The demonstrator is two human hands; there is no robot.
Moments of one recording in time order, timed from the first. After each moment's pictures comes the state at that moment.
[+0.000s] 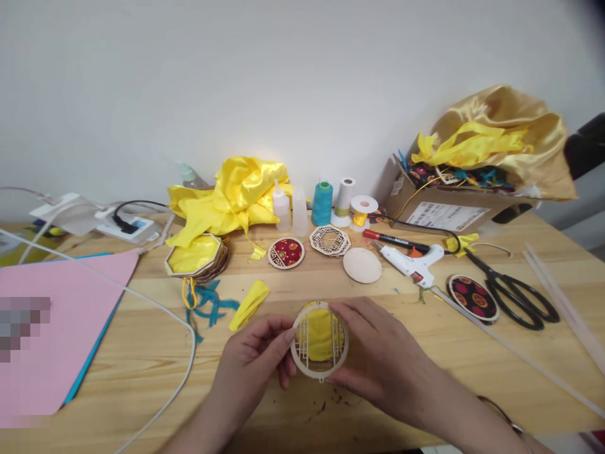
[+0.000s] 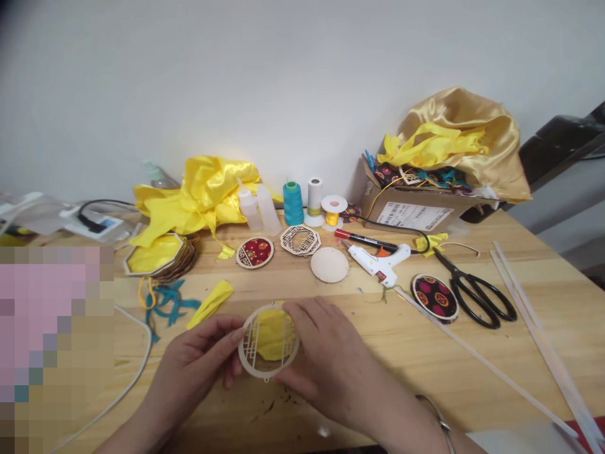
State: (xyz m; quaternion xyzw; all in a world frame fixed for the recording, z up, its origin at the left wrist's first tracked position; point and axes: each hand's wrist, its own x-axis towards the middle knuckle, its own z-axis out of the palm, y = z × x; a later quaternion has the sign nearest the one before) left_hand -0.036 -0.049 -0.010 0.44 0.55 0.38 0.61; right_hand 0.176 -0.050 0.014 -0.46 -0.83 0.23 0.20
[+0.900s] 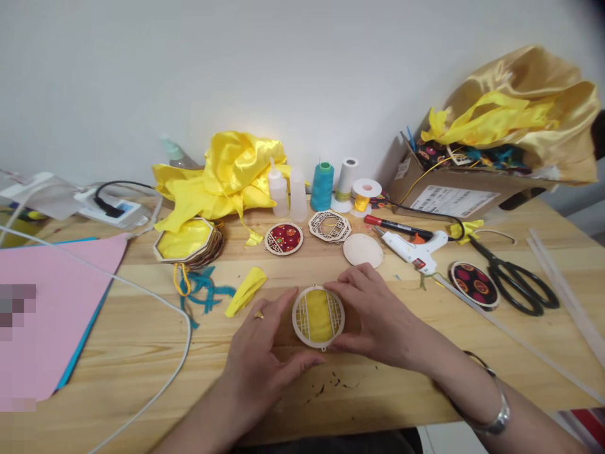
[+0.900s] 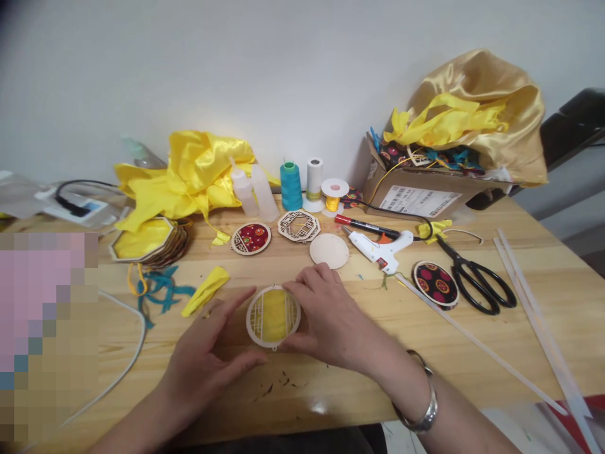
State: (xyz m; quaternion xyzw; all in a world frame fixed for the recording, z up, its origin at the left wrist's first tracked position) left_hand -0.042 -0.051 -0.027 0.78 0.53 0.27 0.18; right_hand 0.181 -0.023 0.010 -0.45 -0.84 0.25 0.18
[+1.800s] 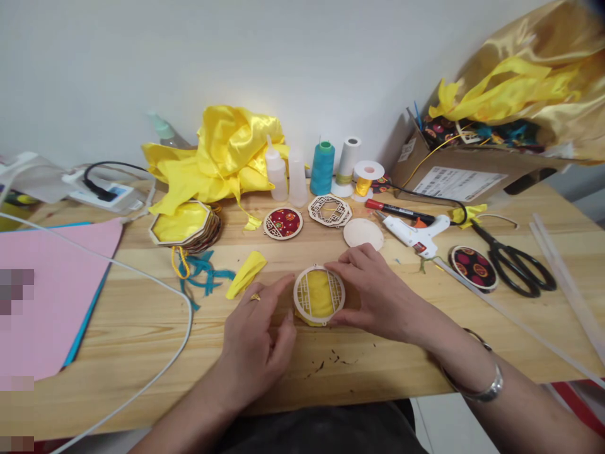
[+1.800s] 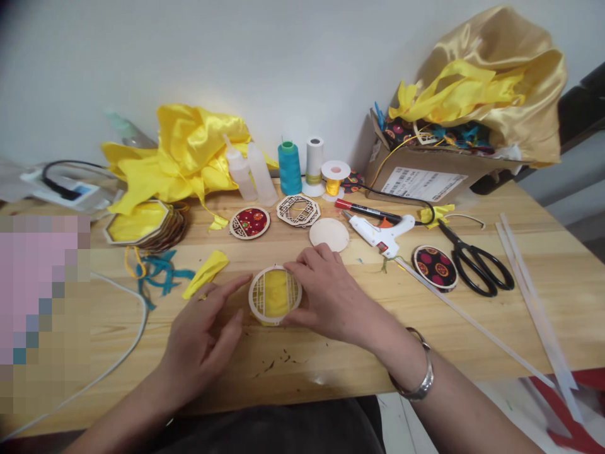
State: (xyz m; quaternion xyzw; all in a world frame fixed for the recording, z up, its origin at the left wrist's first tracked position) left_hand -0.042 -0.054 -0.021 0.80 0.50 0.29 0.17; right_hand 0.183 -0.017 0.008 -0.45 -0.85 0.21 0.16
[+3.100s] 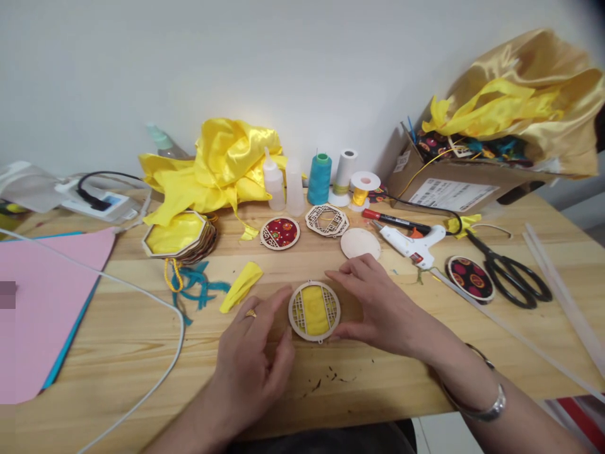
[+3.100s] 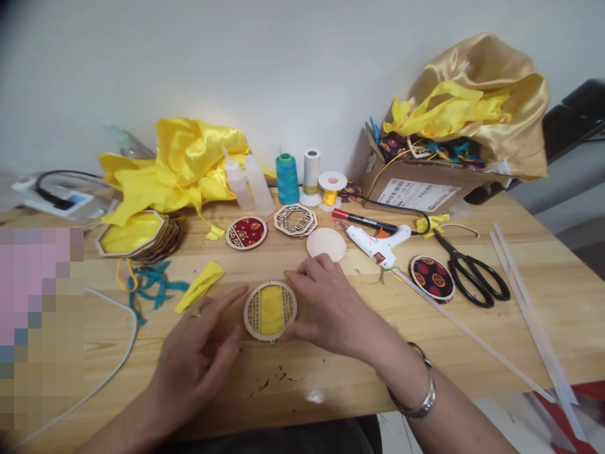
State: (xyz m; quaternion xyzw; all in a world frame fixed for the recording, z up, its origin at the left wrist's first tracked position) left_hand -0.043 -0.057 -0.022 0.81 0.49 0.29 0.12; right_hand 0.189 -0.017 0.006 -0.44 -0.84 0.23 0.20
